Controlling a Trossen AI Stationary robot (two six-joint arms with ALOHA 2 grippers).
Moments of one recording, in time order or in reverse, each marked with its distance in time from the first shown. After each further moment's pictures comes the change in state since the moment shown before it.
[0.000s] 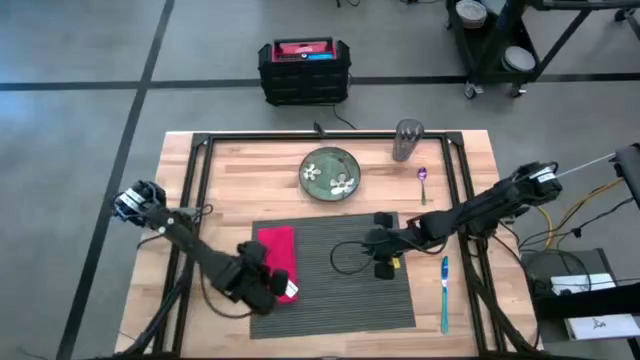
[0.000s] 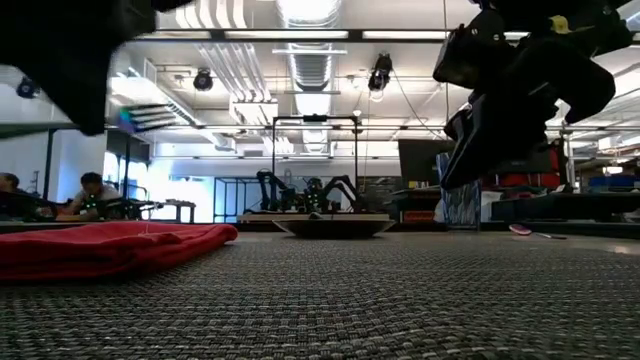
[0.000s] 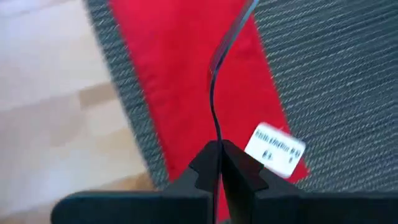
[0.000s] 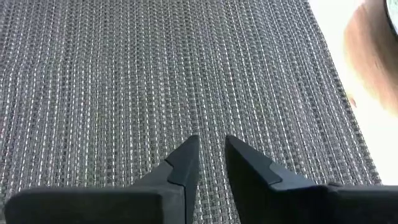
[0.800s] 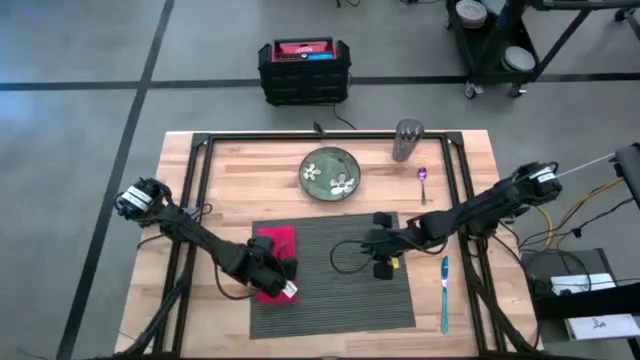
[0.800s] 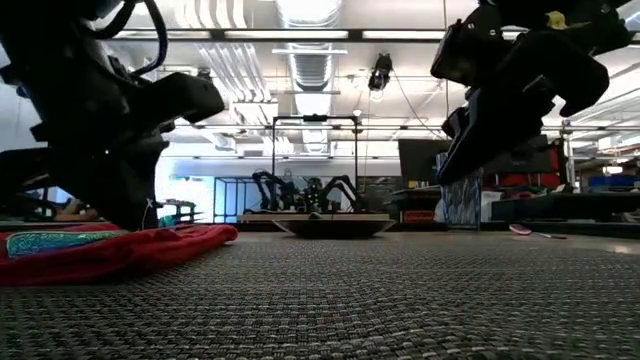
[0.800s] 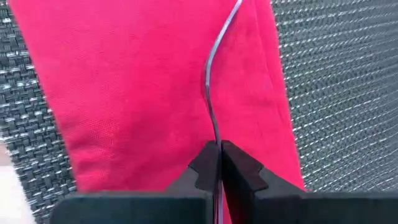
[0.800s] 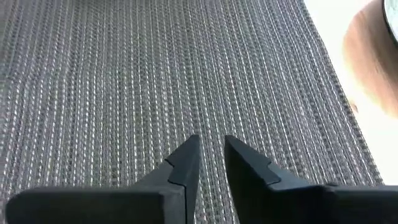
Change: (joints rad) left arm 0.073 -0.004 -0.366 0.550 -0.067 -0.025; right arm 0.000 0.000 0.000 0.029 0.000 0.013
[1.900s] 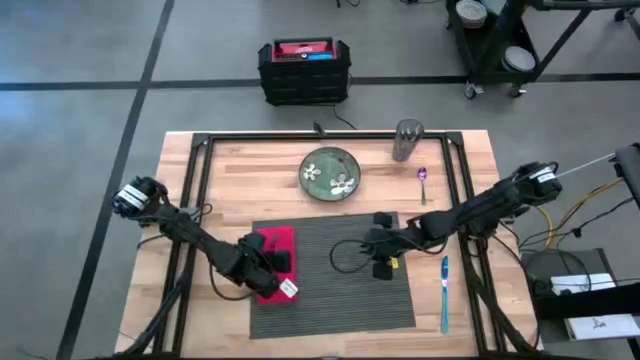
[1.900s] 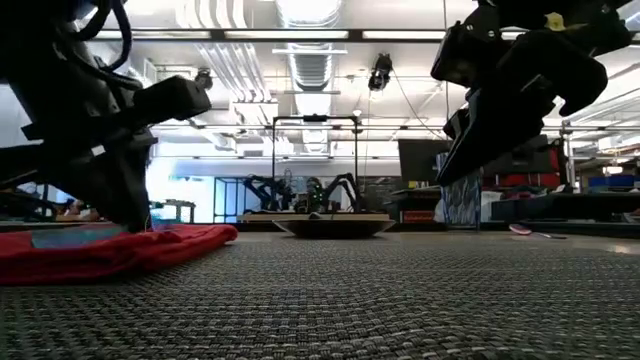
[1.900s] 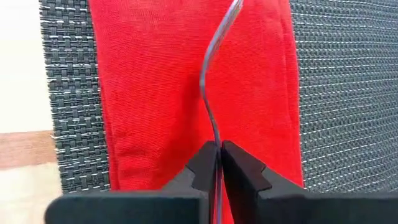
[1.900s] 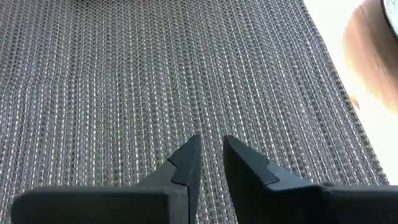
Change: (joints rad) left arm -0.024 -0.031 -0.040 -0.048 -0.071 -0.189; right arm 0.000 0.000 -0.002 -0.002 0.000 0.027
